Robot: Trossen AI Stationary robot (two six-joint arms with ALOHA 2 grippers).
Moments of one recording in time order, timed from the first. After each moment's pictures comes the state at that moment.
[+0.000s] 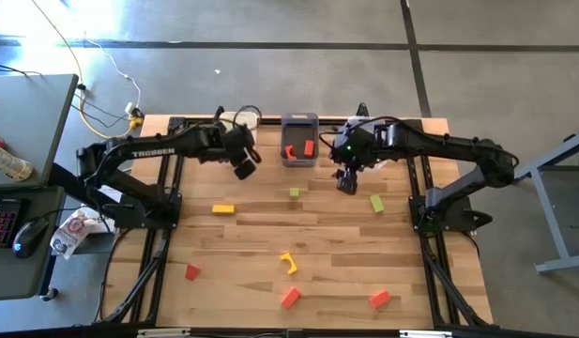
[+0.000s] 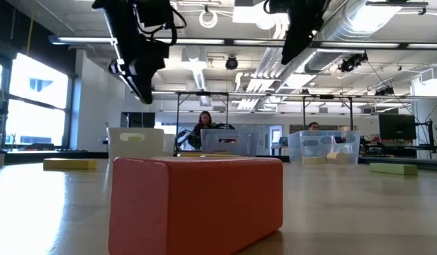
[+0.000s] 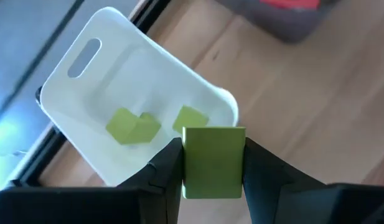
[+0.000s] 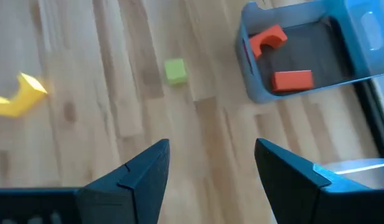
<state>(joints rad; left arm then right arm) 0.47 1.39 1.08 -0.85 -0.40 -0.21 -0.18 1.42 1.39 -1.01 0.04 0.03</state>
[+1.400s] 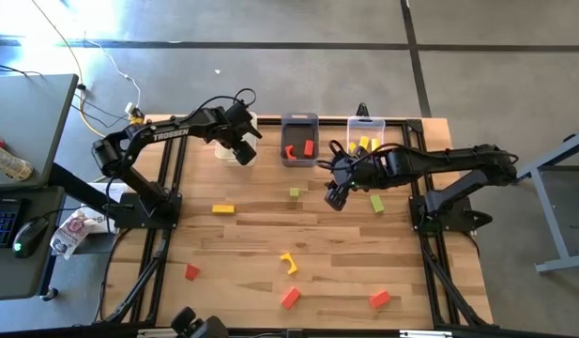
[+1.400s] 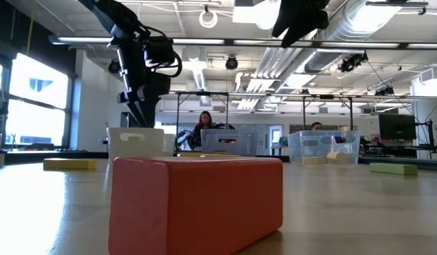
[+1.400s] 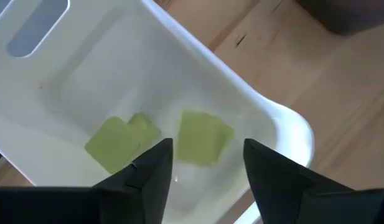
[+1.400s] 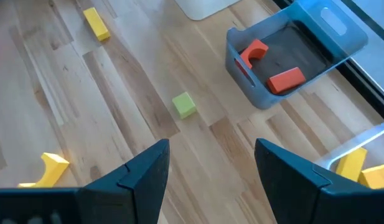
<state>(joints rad) 0.77 1.56 1.08 -0.74 -0.11 -0.05 0.09 1.42 1.39 -0.95 0.37 0.52</state>
